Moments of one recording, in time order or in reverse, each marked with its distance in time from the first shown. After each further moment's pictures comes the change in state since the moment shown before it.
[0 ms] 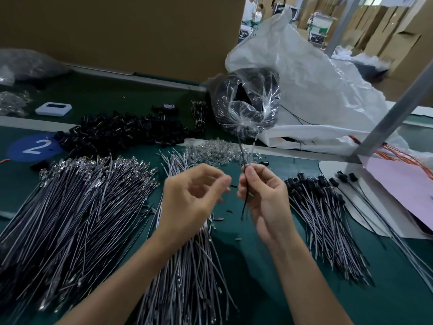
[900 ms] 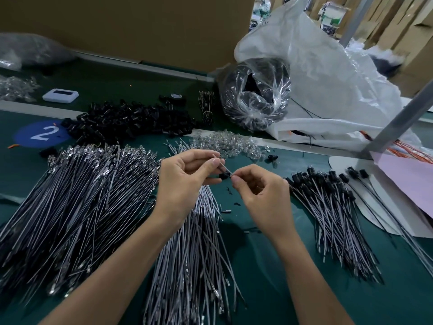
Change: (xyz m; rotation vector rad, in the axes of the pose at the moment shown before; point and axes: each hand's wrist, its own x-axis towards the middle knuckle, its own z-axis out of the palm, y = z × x) left_hand 0.011 -0.012 -0.010 -0.361 0.156 -0.321; right_hand -0.005 0.013 0.003 -0.993 -0.017 -0.407
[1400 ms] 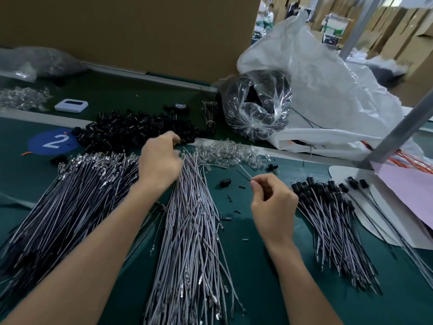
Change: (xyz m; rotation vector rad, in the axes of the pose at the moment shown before) left_hand 0.074 0.005 -0.044 1.151 0.180 0.109; right_hand 0.003 0.025 0.001 -0.206 0.279 -0.035
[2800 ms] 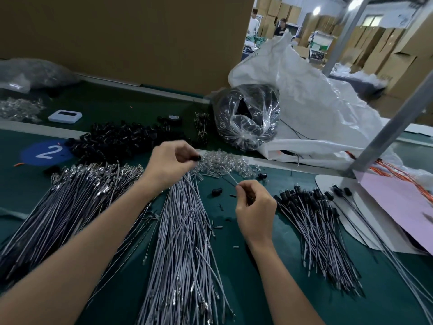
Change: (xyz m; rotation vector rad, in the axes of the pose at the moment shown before) left_hand 0.005 0.017 -0.004 -0.409 -0.229 0.107; right_hand 0.004 0.003 0.016 0.064 -0.017 0.003
